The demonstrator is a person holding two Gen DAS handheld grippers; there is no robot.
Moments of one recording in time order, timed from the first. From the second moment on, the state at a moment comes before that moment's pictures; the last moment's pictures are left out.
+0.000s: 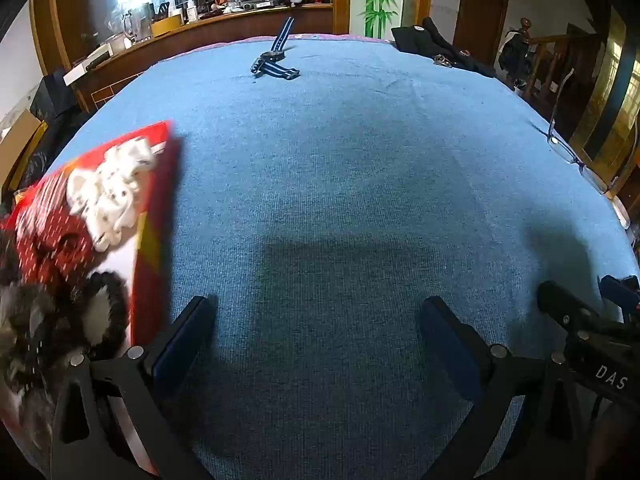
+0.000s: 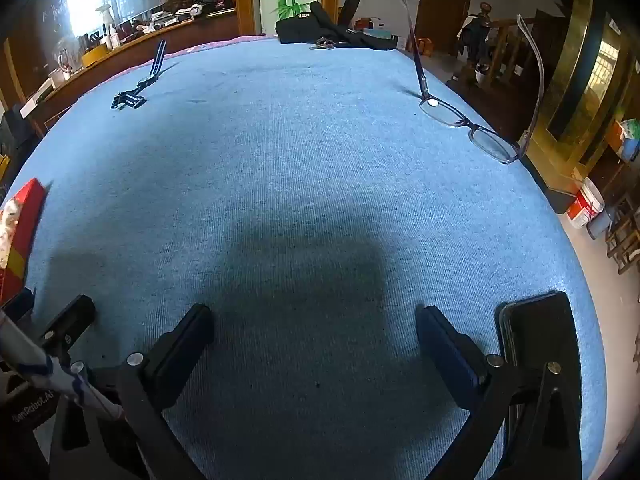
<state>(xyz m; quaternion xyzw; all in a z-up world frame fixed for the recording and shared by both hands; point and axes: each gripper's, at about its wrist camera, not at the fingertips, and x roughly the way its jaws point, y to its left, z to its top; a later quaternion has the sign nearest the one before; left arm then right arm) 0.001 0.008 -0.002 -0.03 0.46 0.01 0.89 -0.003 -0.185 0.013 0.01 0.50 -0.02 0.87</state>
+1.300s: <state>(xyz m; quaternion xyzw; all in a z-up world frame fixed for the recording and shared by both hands) 0.002 -0.004 0.001 -0.01 0.46 0.02 0.89 -0.001 -0.184 0.012 0.00 0.49 -0.03 0.87</state>
